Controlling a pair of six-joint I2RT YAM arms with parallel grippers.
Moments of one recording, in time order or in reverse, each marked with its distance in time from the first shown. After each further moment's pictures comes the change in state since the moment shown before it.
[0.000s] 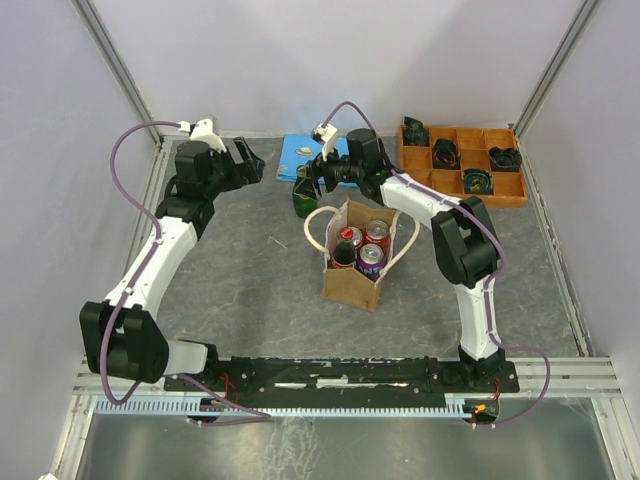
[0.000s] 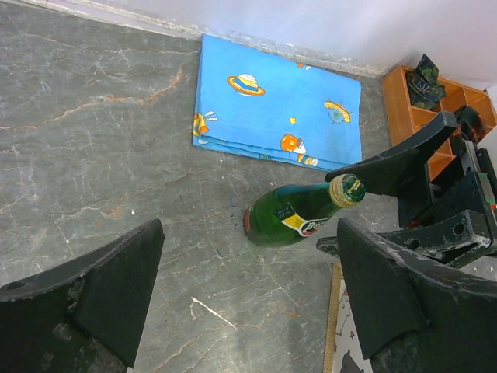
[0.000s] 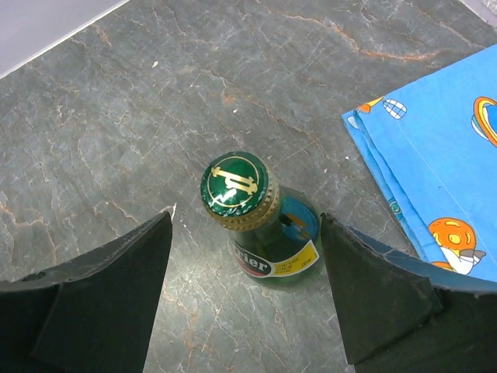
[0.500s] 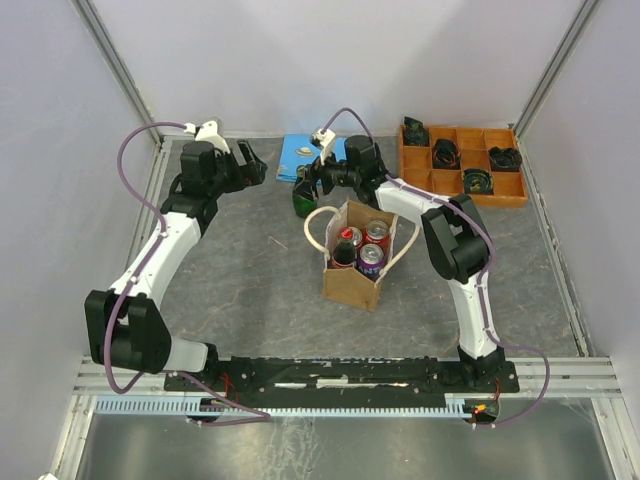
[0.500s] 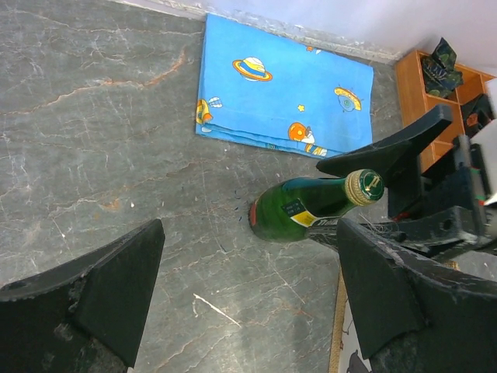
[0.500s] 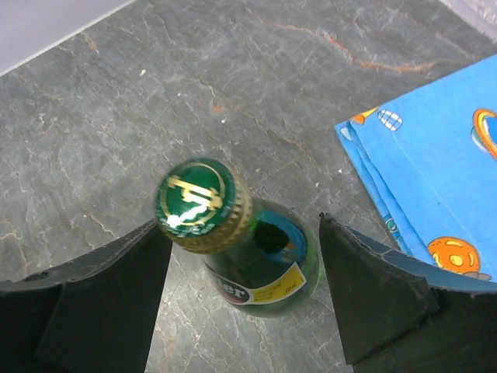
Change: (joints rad) left arm 0.000 0.049 0.000 0.009 0.008 0.000; right arm 0.000 0.057 -0.018 0.144 -0.003 0.006
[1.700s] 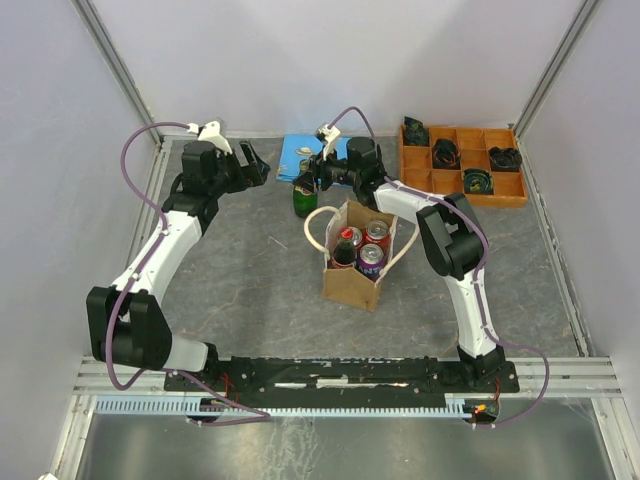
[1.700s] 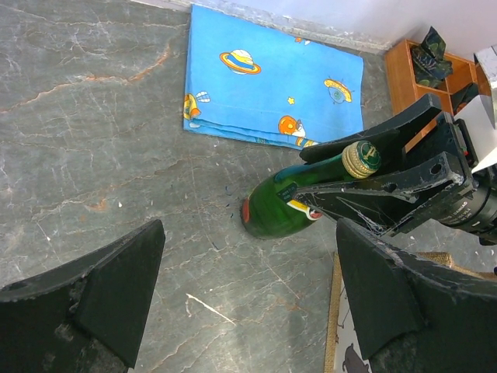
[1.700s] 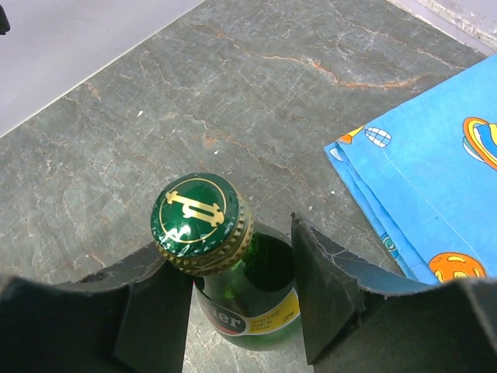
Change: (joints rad) left arm 0.003 0.019 0.000 0.007 0.045 0.000; right arm -0.005 0.069 0.003 0.169 0.023 0.156
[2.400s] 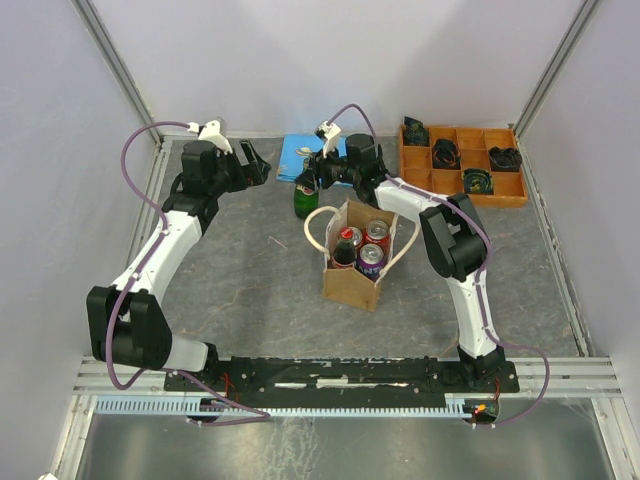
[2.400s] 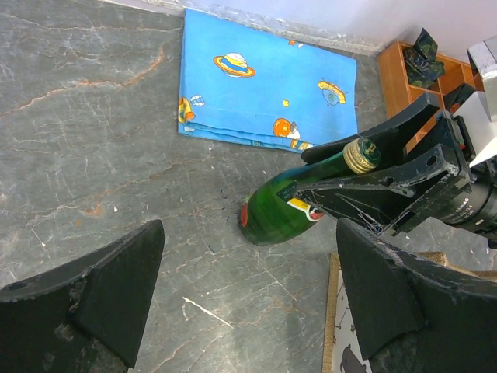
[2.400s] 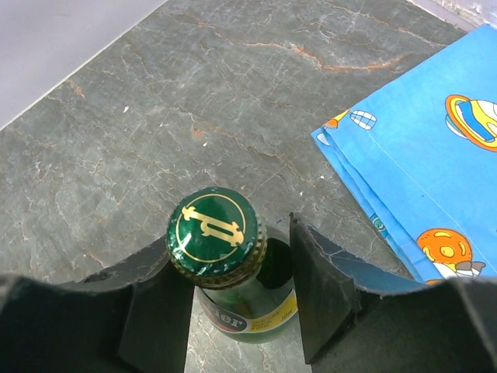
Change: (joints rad) left arm 0.000 0.001 0.000 0.014 0.010 0.000; right arm -0.001 -0.027 0.019 -0.098 0.053 0.002
